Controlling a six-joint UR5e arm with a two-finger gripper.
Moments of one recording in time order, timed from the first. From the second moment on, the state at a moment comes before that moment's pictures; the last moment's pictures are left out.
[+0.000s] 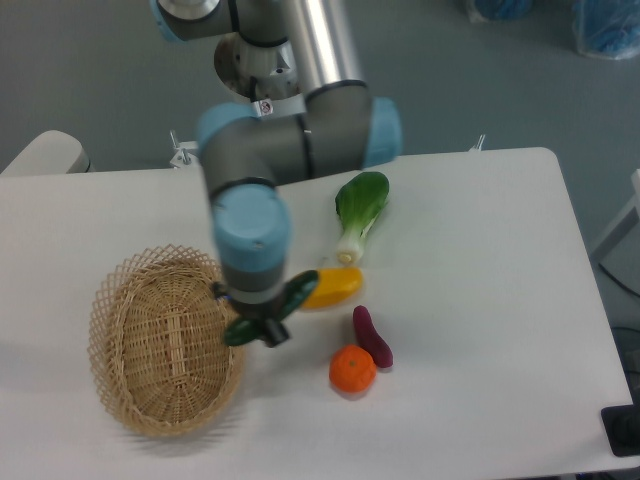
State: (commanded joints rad) arm 2.10 -2.00 -1.47 -1.29 1.51 1.09
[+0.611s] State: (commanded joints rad) arm 1.99 -2.05 -1.55 -1.15 1.51 0.93
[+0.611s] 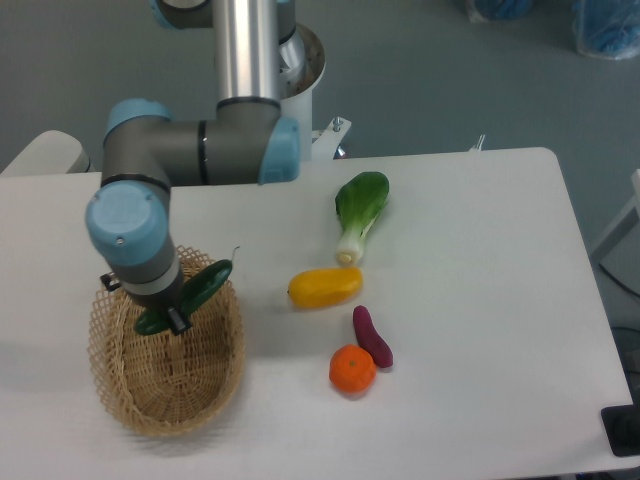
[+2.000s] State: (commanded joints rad) arm 2.07 -2.06 -1.48 -1.12 1.49 0.91
